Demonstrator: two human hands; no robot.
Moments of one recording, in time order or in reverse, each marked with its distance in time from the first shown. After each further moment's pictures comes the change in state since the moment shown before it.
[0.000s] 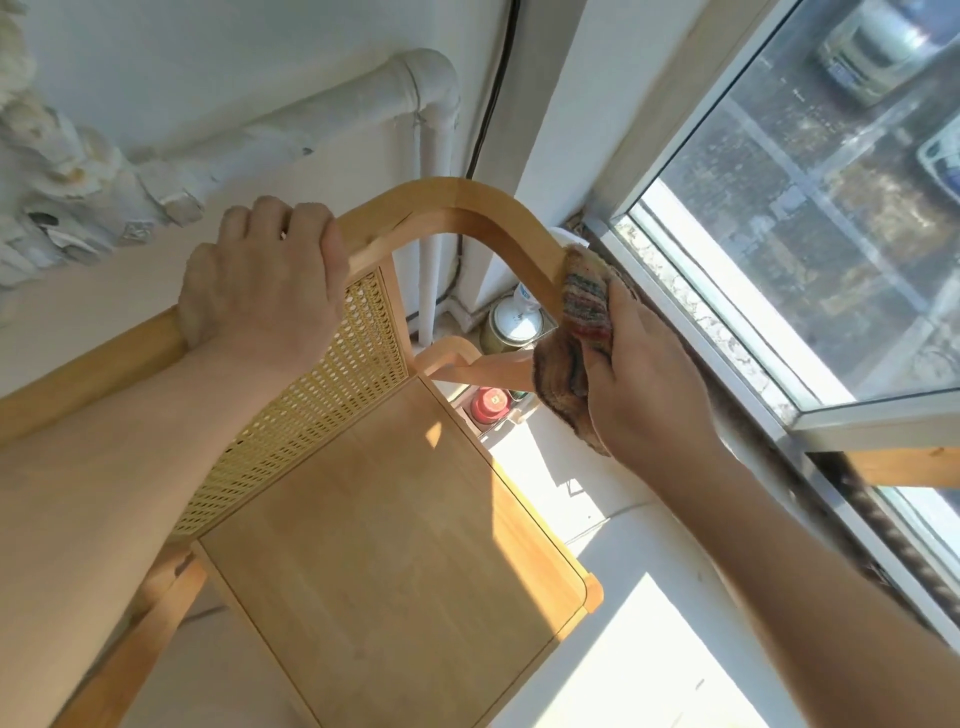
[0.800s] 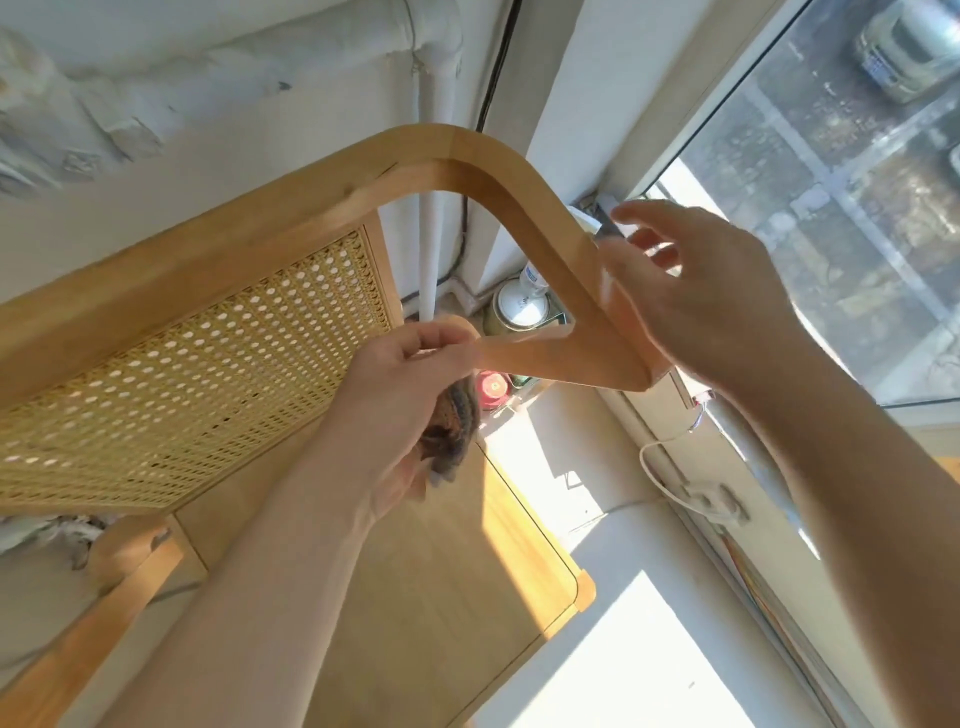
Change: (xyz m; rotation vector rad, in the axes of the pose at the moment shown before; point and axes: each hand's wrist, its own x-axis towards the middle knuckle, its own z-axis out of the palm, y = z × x) left_hand -0.079 0.092 -0.006 -1.513 -0.646 -0.836; right_hand 0.037 0.002 -0.039 0.137 -0.001 -0.034
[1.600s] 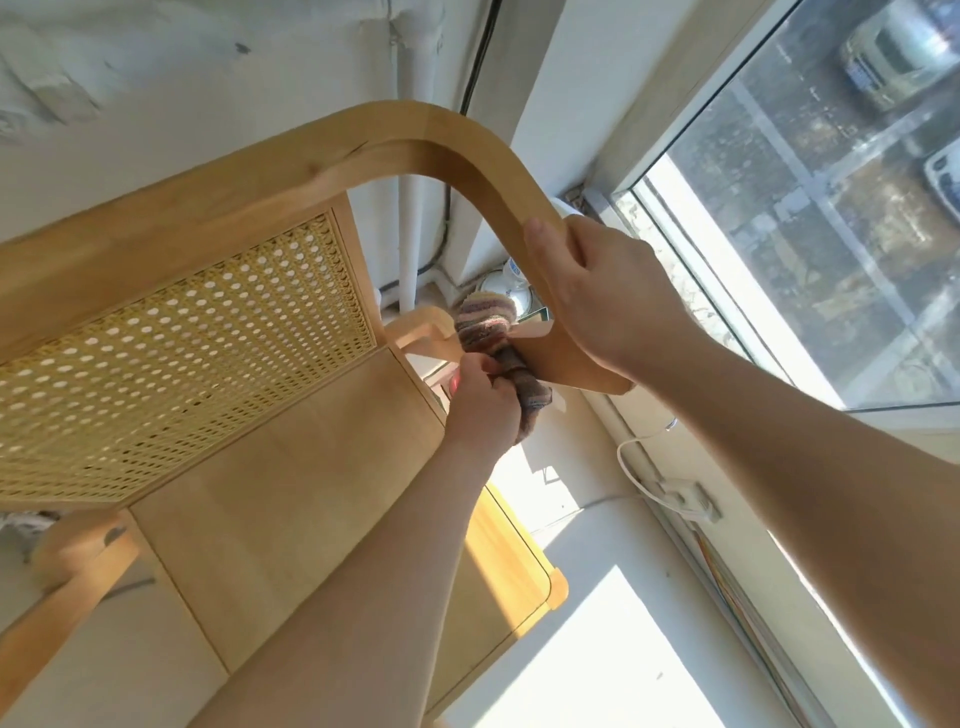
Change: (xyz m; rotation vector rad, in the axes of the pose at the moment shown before) left_hand 0.091 -0.086 0.075 0.055 0.023 -0.032; right_hand 0.027 0.008 0.040 0.011 -0.089 -0.018
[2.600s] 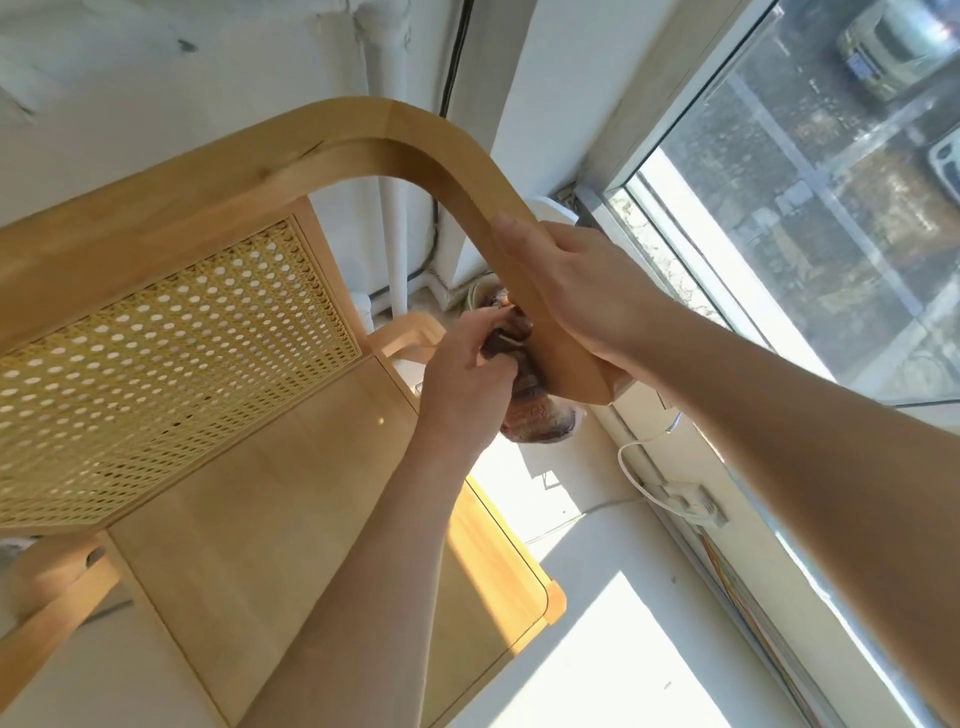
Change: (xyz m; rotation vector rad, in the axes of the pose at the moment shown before) left_hand -0.010 0.030 -0.002 0.146 -0.001 0.407; right_hand 0.013 0.003 -0.004 0.260 -0.210 0.106
